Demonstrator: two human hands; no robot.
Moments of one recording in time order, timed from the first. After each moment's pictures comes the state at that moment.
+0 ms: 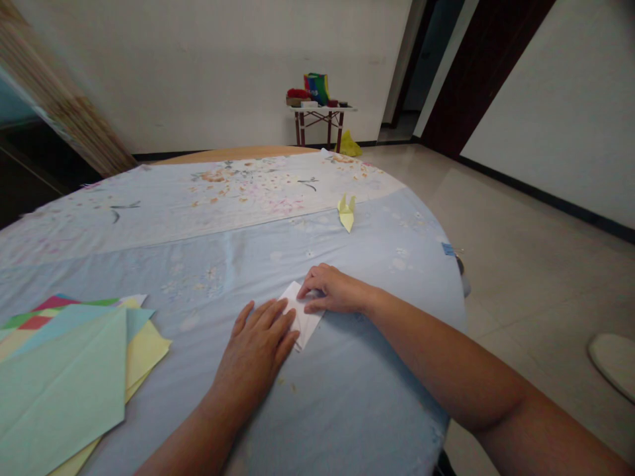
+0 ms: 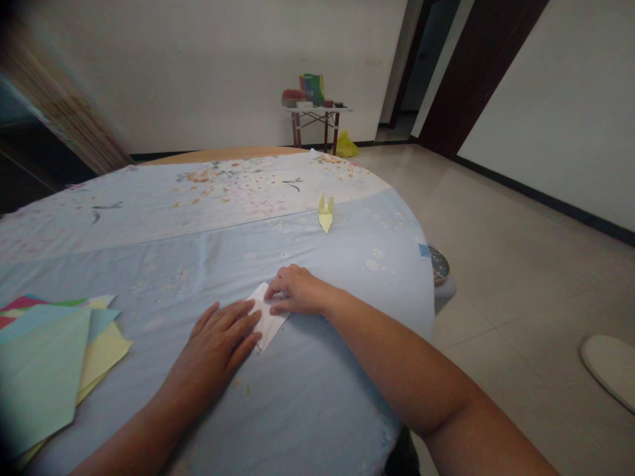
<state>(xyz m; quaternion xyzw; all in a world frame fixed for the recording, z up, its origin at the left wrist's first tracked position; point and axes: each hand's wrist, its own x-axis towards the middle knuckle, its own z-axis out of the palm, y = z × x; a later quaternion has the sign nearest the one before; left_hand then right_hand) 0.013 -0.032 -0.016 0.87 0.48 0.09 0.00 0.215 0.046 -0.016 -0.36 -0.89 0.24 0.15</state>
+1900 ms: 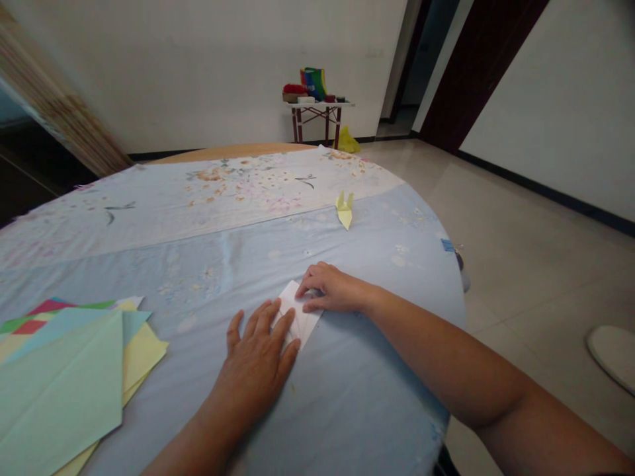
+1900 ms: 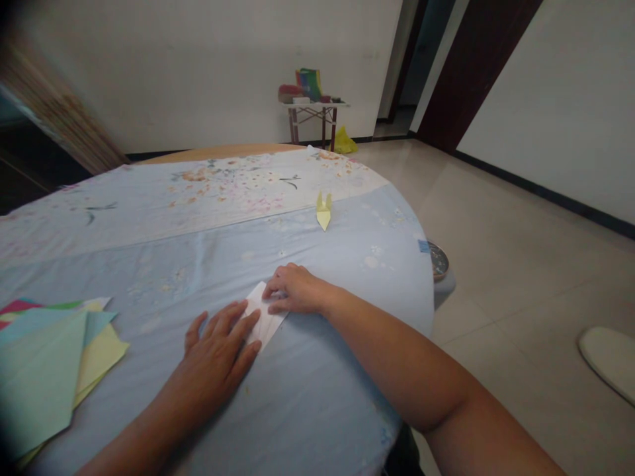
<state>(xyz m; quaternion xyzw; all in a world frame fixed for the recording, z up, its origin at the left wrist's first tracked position) 0.019 -0.046 -0.016 0.85 0.53 0.04 0.02 0.215 0.046 -0.018 -0.36 -0.89 0.24 0.15</state>
